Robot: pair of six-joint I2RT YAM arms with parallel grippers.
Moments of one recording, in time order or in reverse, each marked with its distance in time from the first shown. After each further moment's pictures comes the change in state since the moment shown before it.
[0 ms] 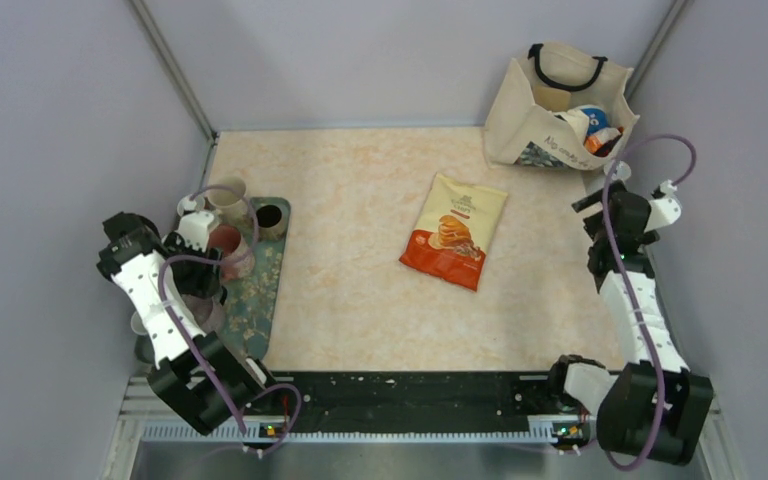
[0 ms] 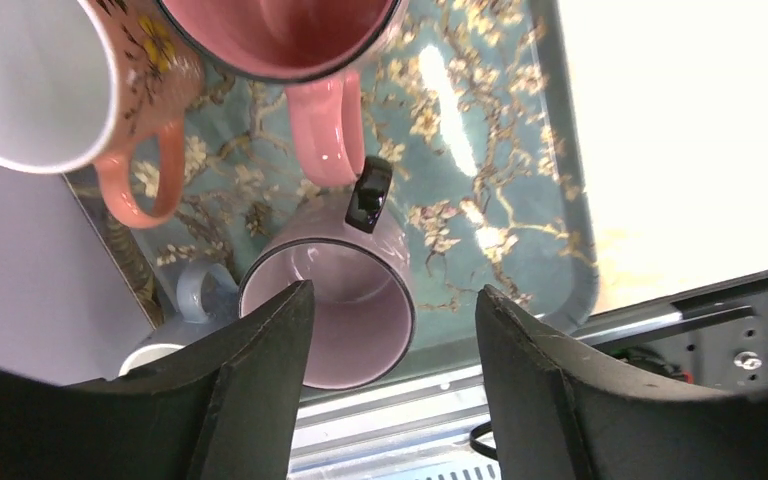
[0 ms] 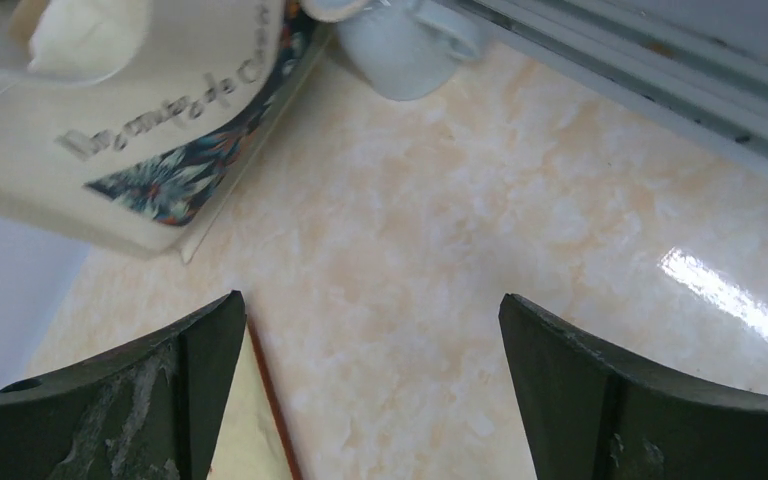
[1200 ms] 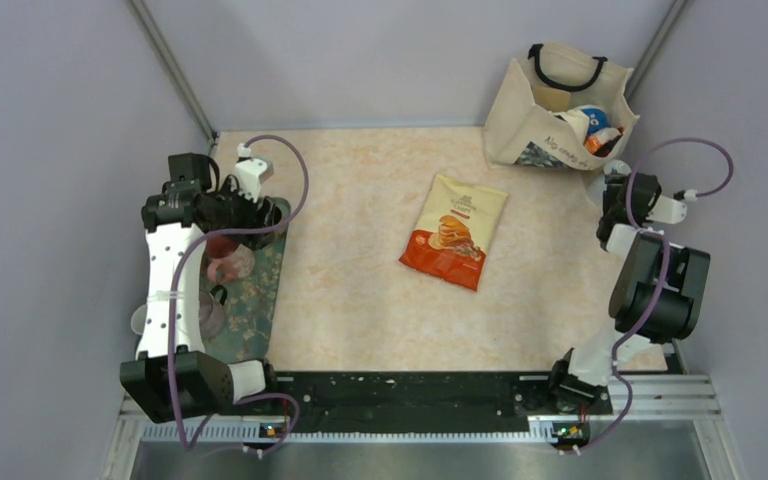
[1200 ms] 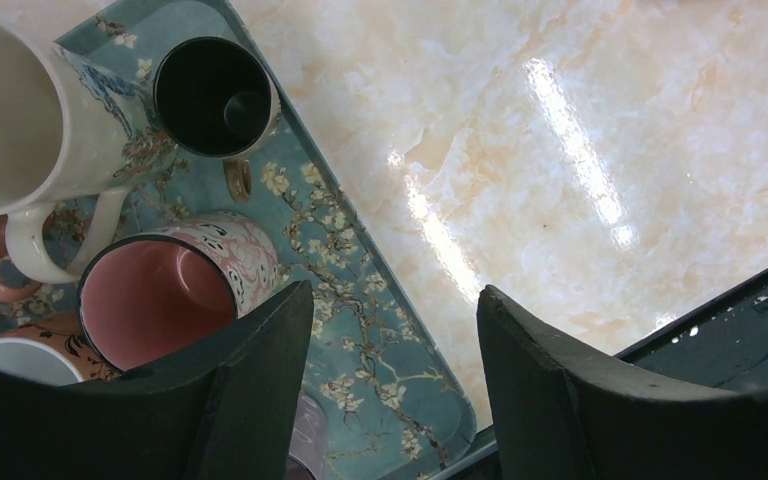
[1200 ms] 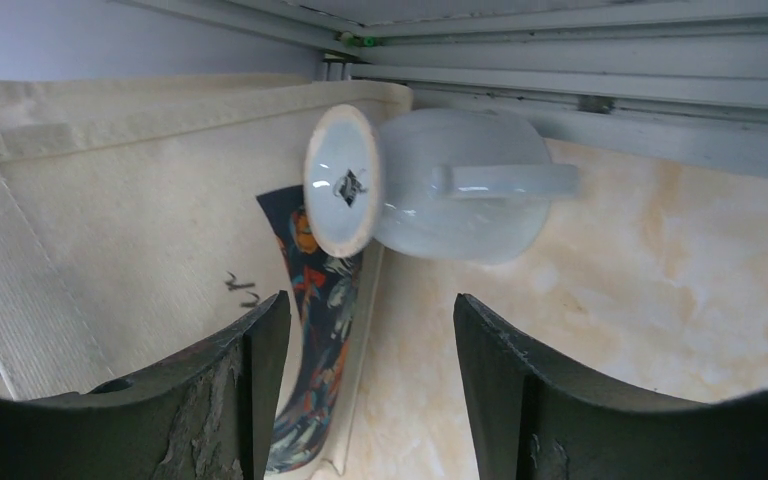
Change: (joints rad) left arm -0.533 0.058 0.267 0.053 0.075 -0.406; right arm -0.204 0.639 0.117 0.554 -0.077 0.533
